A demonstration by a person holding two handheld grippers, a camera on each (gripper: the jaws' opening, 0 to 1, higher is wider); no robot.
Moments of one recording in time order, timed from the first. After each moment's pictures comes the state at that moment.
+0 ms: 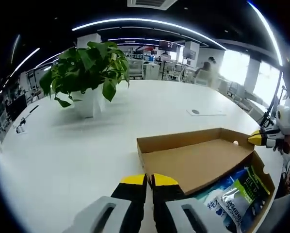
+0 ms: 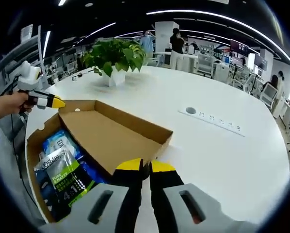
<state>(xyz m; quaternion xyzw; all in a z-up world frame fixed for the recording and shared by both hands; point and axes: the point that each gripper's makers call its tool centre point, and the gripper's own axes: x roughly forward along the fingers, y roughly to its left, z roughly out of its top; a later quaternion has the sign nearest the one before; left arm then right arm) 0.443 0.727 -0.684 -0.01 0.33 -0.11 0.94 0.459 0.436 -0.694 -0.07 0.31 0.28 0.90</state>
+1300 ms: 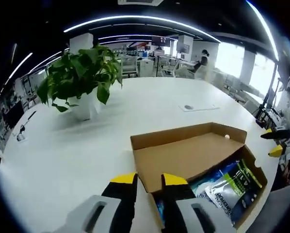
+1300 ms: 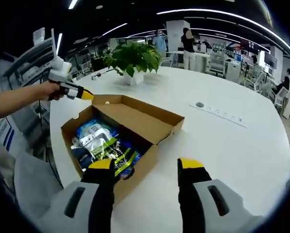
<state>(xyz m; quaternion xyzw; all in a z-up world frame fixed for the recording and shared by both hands) 0.417 0.716 -0.660 0.02 0.35 -0.13 0.93 0.358 0.410 -0.654 -0.06 0.32 0.36 0.88</state>
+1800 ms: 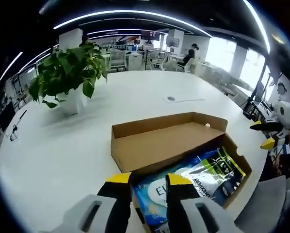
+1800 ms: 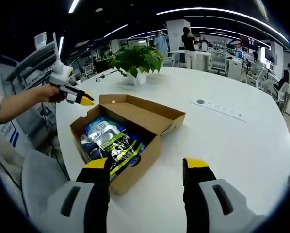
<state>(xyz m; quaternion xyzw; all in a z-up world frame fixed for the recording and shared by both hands) 0.374 0.682 -0.660 0.01 0.39 -0.19 0.90 0.333 0.396 -0.647 -0.04 0.32 0.37 0.87</state>
